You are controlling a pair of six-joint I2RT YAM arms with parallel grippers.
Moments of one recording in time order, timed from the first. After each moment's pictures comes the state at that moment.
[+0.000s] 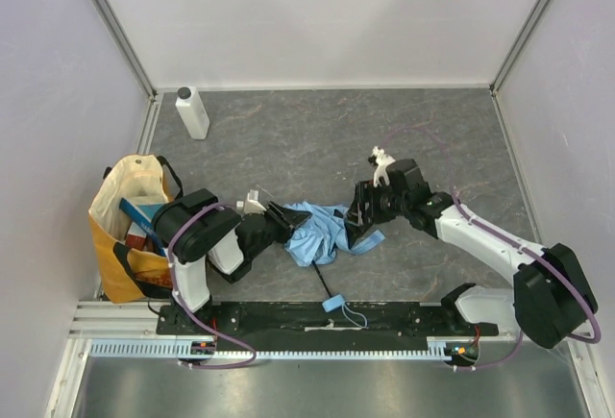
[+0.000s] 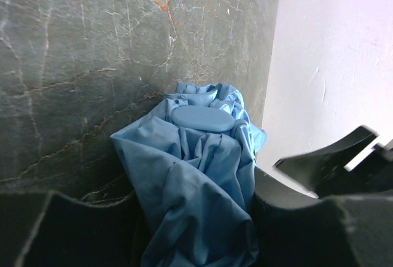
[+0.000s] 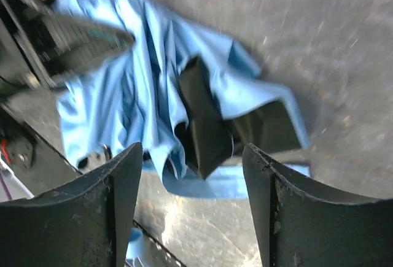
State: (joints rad) left arm -0.68 1.90 0.21 1.38 -0.04 -1.39; right arm 0.52 1.26 0.75 -0.21 -0.30 0.40
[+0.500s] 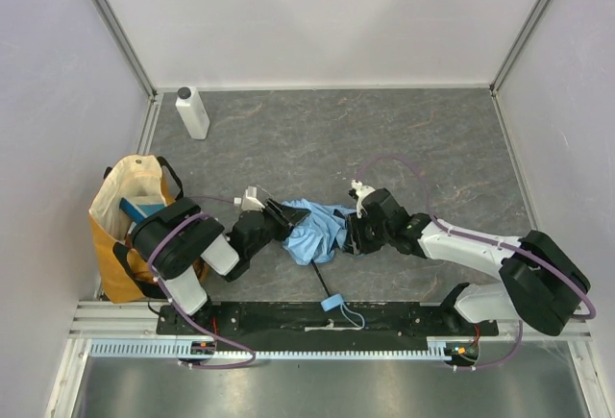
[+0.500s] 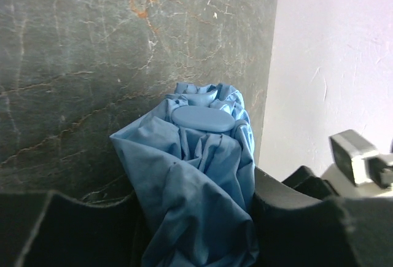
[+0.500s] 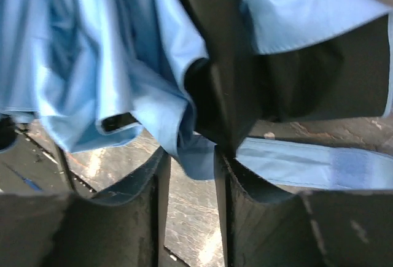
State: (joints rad) left arm -0.68 1.74 0.21 1.22 -0.05 -1.35; right arm 0.76 1.32 0.60 -0.15 -0.18 0.46
